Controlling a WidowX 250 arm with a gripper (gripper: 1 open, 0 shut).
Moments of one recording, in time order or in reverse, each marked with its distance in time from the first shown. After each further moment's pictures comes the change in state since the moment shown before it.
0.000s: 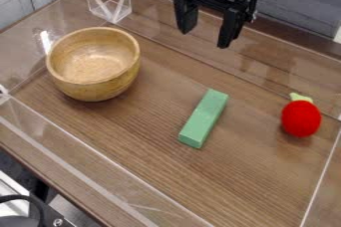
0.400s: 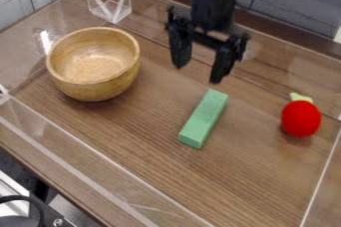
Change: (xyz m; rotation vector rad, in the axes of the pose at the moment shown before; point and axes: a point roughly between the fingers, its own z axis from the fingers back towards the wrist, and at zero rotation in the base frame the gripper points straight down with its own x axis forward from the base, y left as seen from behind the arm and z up) arm -0.014 -0.004 -0.044 -0.019 0.075 -0.018
